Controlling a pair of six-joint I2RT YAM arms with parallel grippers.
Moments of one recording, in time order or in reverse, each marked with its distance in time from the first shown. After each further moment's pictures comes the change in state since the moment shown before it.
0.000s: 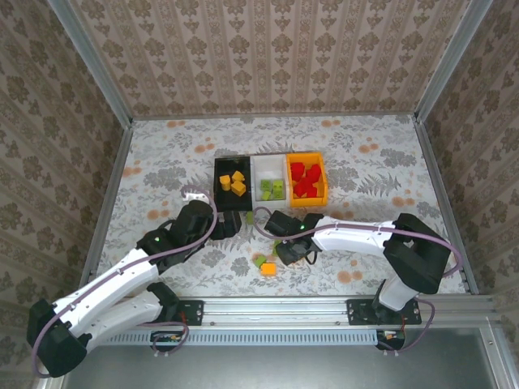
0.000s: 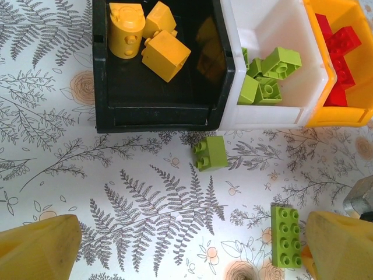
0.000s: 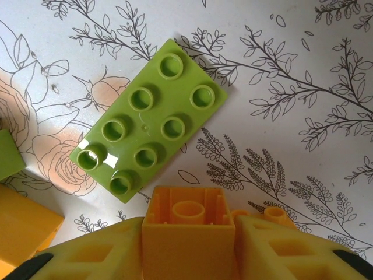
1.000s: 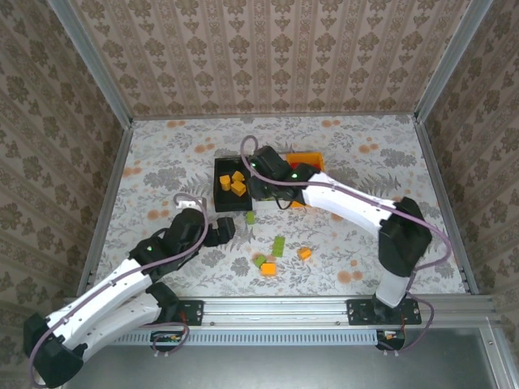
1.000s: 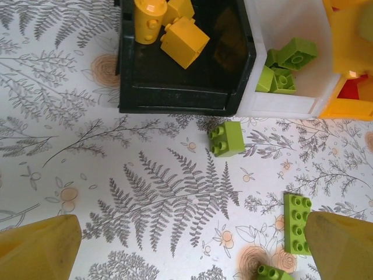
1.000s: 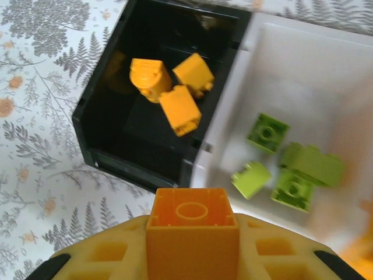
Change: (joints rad) left arm 0.010 -0.134 -0.069 -0.062 -0.009 -0.024; right arm -0.167 0.193 0.592 0.080 0.014 -0.011
